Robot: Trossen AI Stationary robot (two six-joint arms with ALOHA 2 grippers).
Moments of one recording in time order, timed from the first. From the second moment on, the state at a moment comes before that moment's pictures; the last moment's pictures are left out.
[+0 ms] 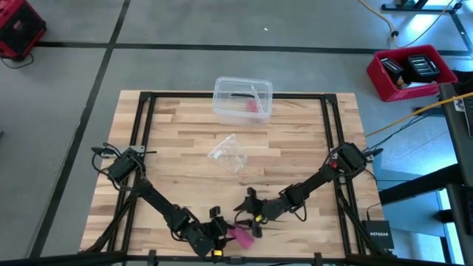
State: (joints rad) left arm -0.74 2.10 1.21 0.19 -0.60 -0.68; right arm 0.55 2.03 0.90 0.73 0.29 0.39
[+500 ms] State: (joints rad) left arm -0.74 2.10 1.21 0.19 -0.60 -0.68; right arm 0.57 2.10 0.95 0.57 0.35 0.39
